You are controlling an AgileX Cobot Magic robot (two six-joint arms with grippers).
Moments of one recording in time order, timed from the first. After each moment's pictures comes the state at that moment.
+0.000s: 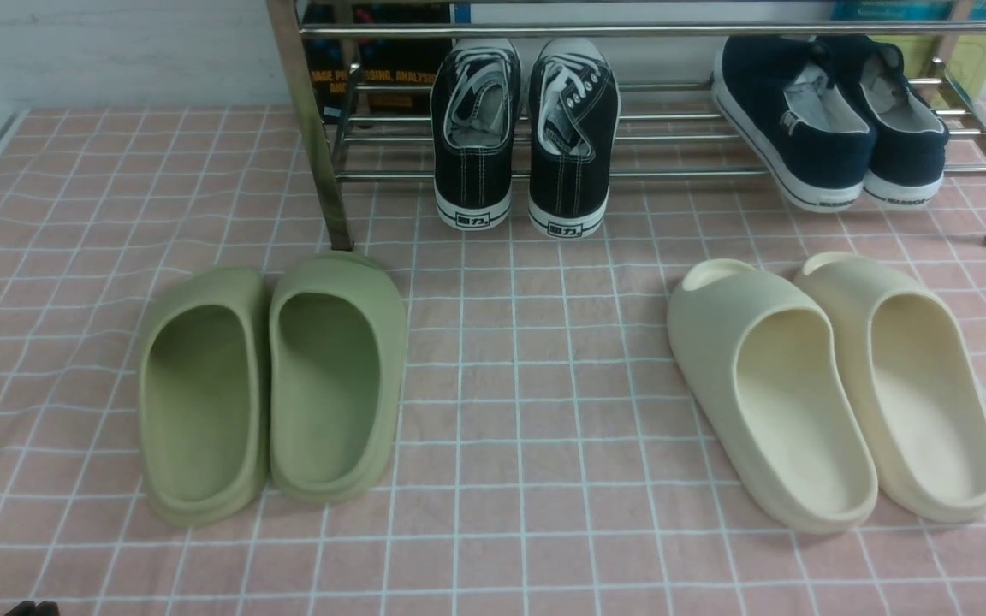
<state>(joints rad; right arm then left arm) -0.04 -0.01 0.02 0.10 0.37 -0.04 -0.07 -0.01 0.02 -0.06 0.38 0.09</state>
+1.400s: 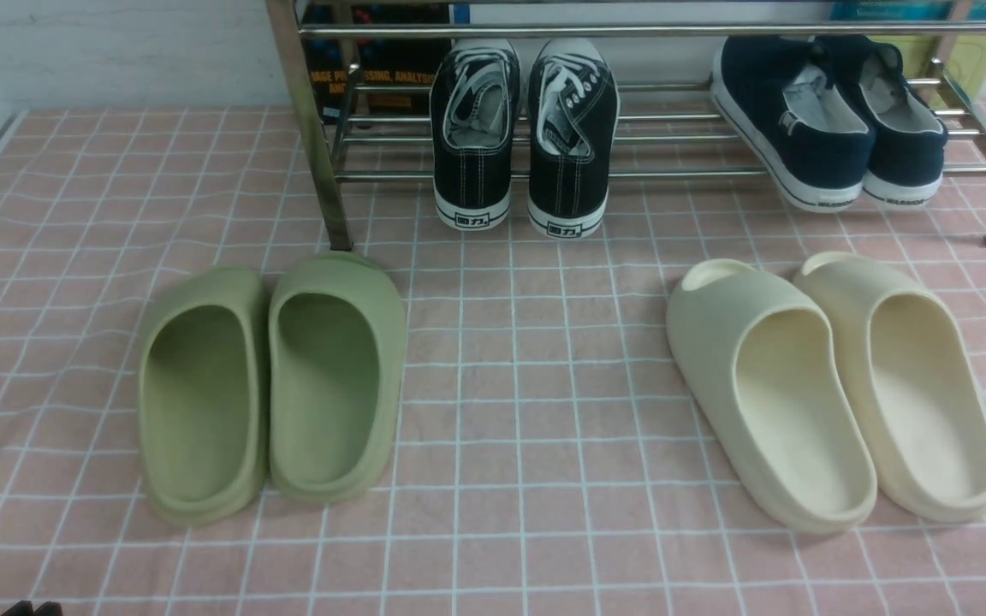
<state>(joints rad) -0.04 -0.01 0.02 0.10 0.37 -0.04 -0.07 -0.01 0.02 -0.06 0.38 0.09</state>
